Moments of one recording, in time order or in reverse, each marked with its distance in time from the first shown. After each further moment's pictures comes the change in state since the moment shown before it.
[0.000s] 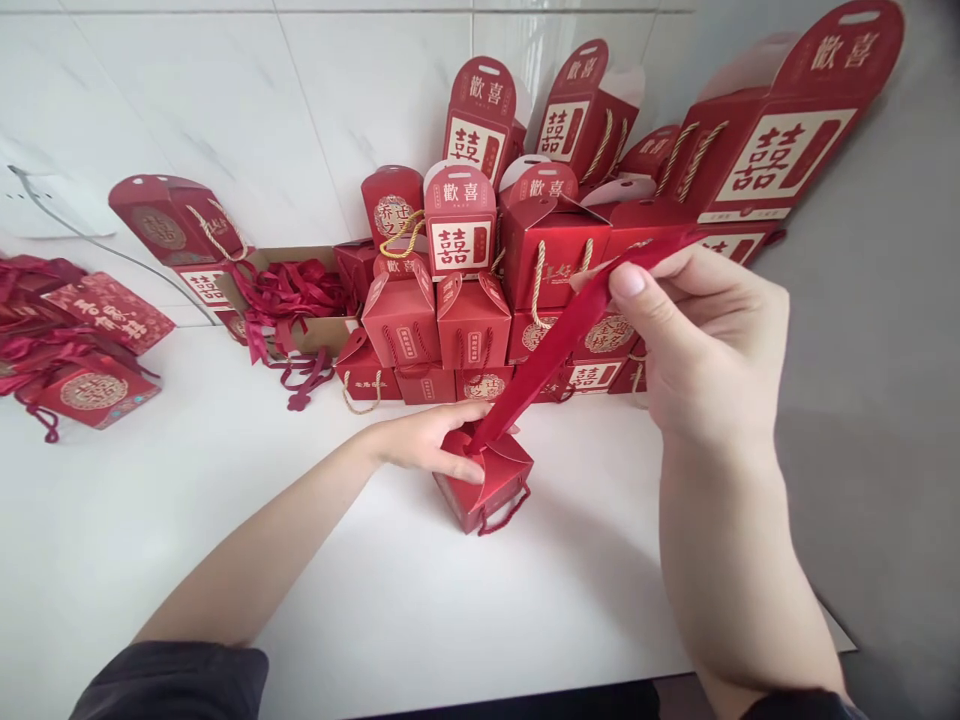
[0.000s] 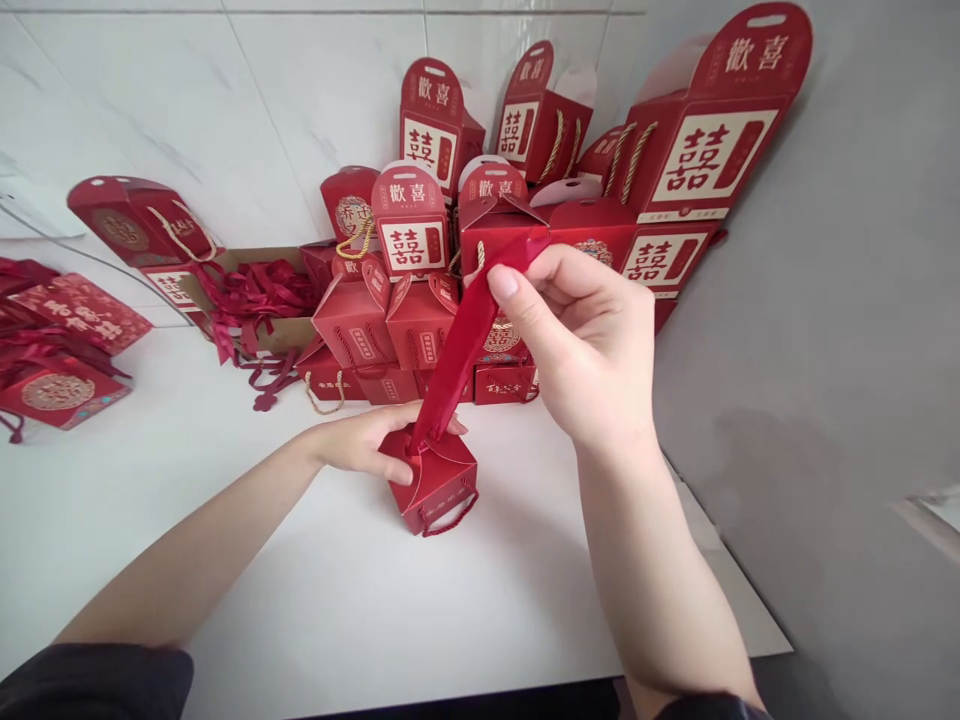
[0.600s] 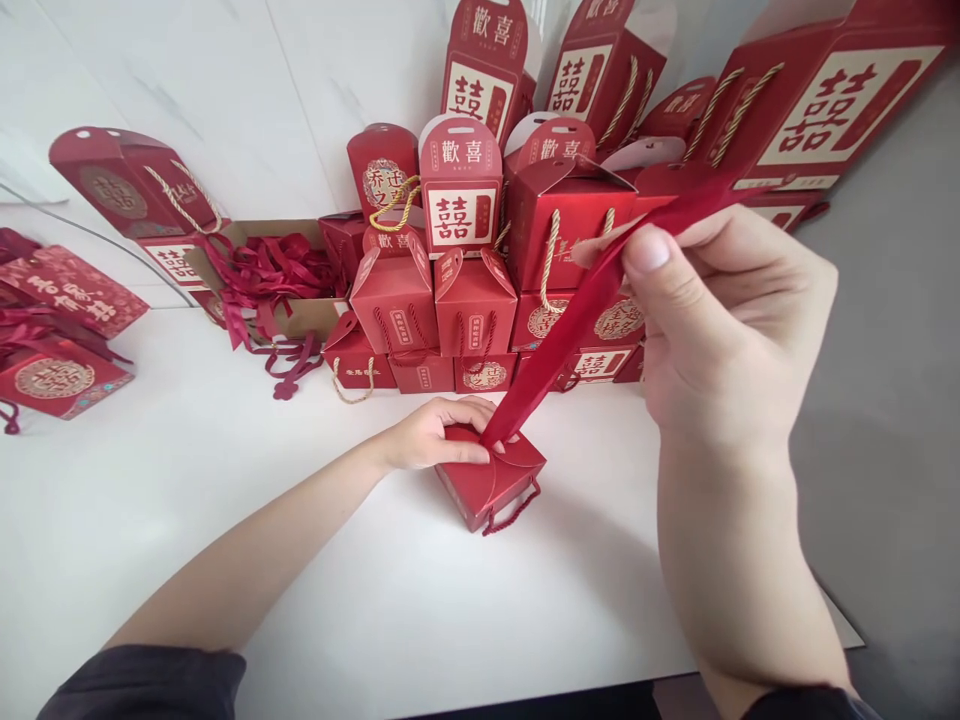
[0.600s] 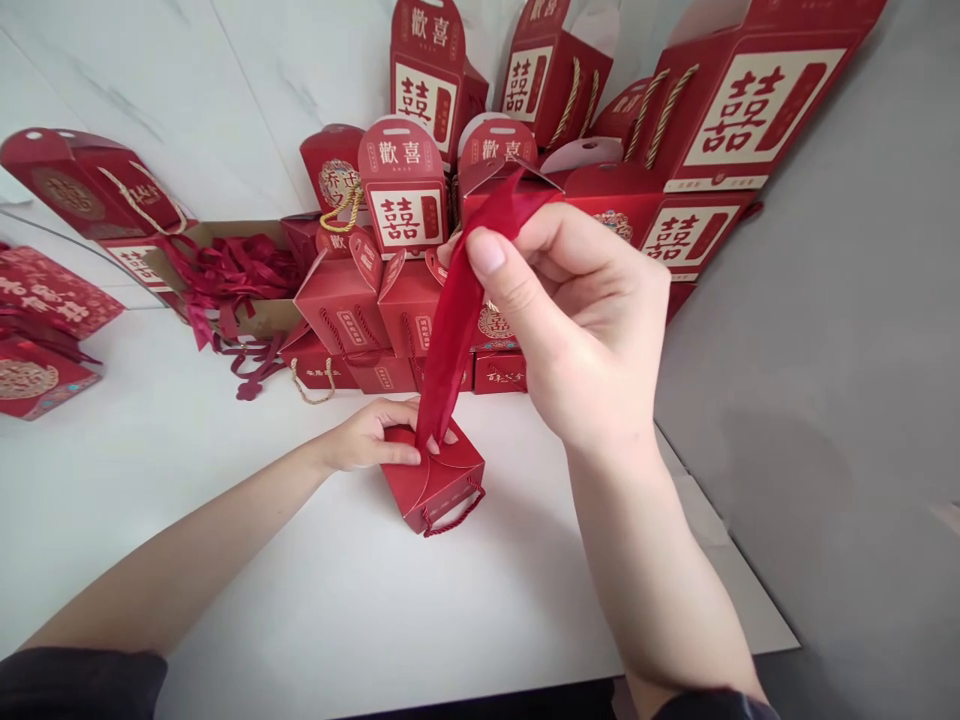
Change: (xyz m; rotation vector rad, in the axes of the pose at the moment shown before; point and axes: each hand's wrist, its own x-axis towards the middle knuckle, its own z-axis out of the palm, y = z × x) left_hand 0.007 -0.030 0.017 -0.182 0.199 0.139; right_hand -0.005 0.002 0.018 -0.021 0.023 -0.023
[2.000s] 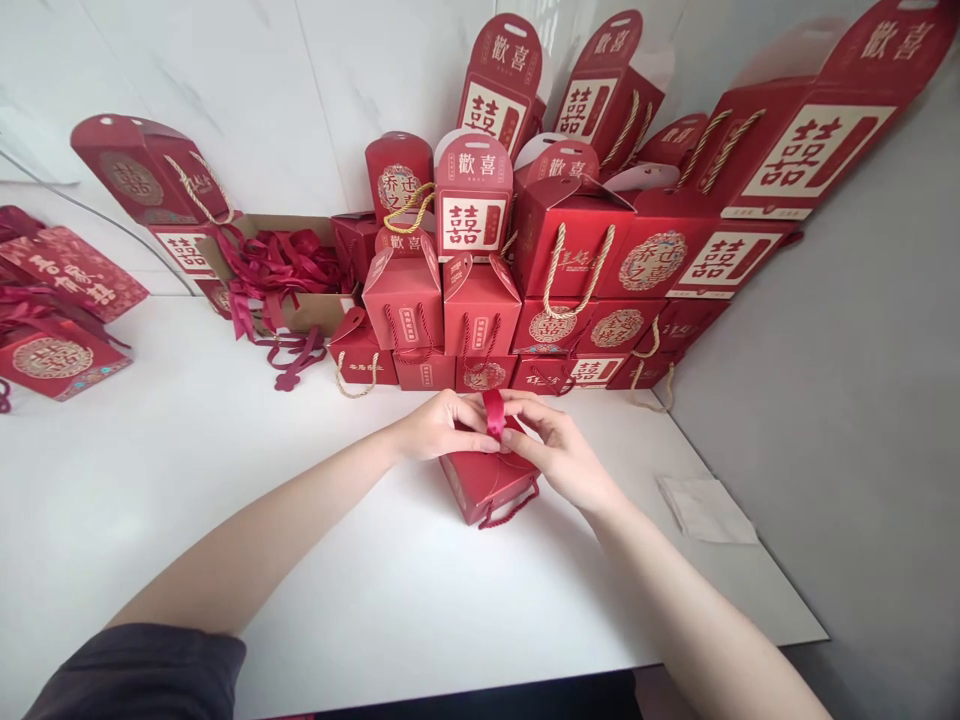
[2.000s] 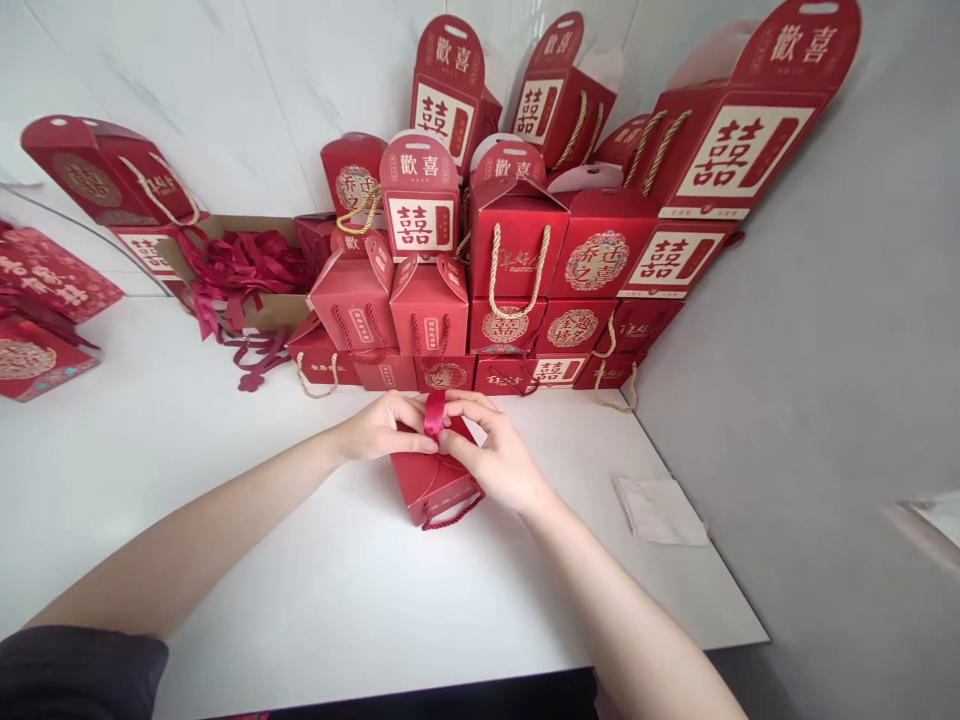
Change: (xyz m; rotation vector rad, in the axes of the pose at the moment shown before) left_hand 0.004 -0.016 0.003 0.072 0.036 0.037; right_hand -0.095 0.070 0.000 0.057 -0.538 0.618
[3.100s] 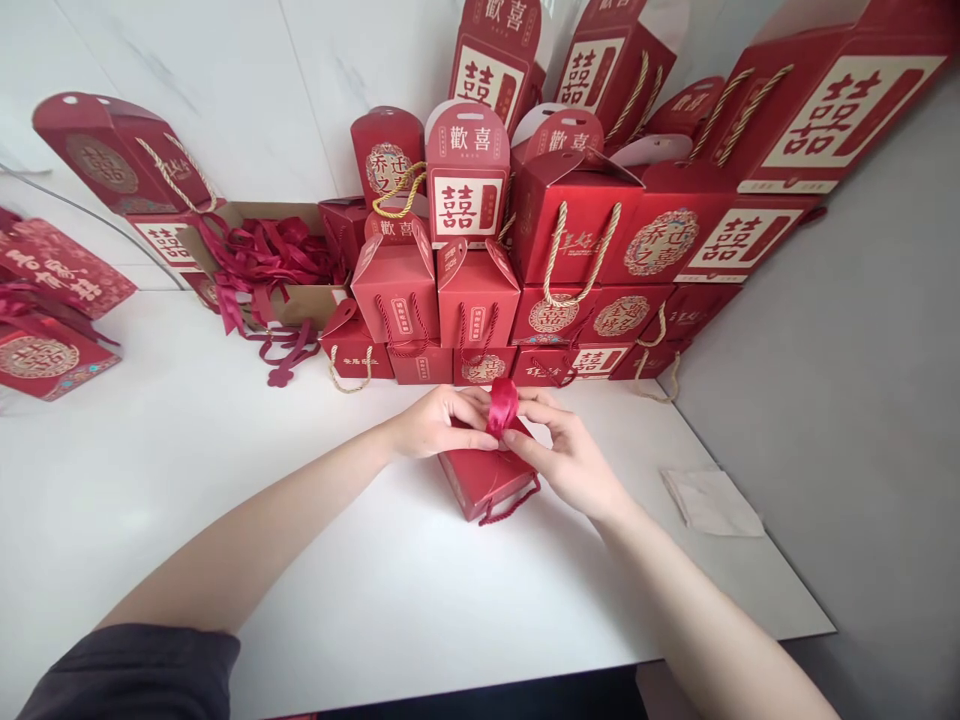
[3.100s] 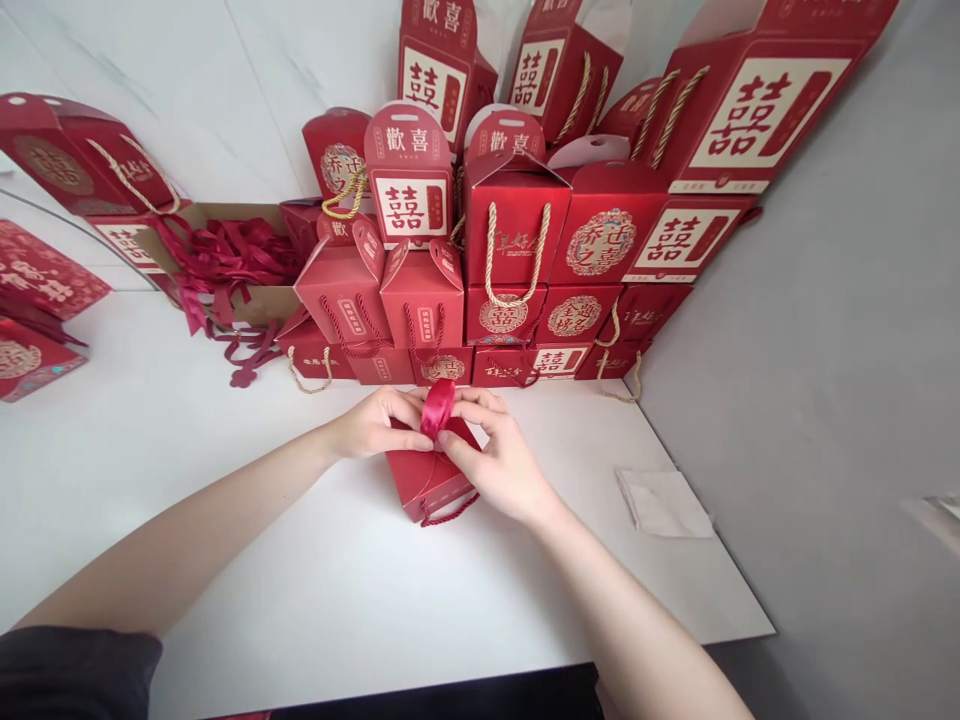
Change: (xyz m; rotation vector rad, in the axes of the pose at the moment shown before) left_hand 0.002 0.002 0.000 -0.006 -0.022 0.043; right_hand -0.008 -0.003 -0.001 -0.113 0.056 -0.046
